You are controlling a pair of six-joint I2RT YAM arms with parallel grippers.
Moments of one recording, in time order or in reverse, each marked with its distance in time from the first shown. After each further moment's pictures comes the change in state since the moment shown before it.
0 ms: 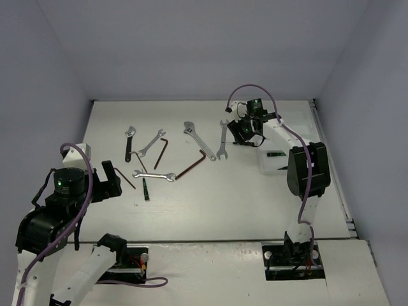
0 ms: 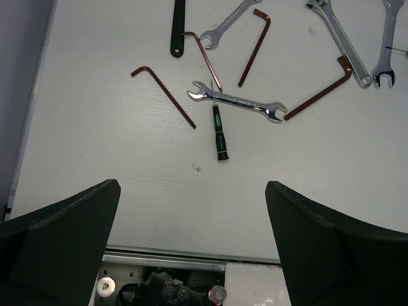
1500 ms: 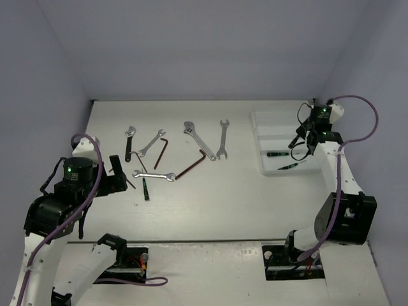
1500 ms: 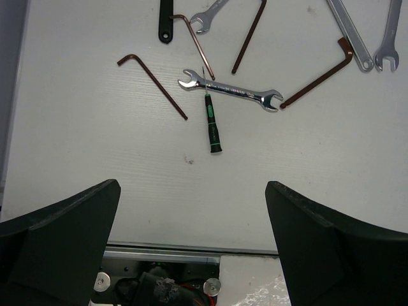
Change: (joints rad) left arm 0.000 0.093 0.013 0.002 0.045 -0.006; right arm -0.355 -0.506 -0.305 0.115 0.377 0.937
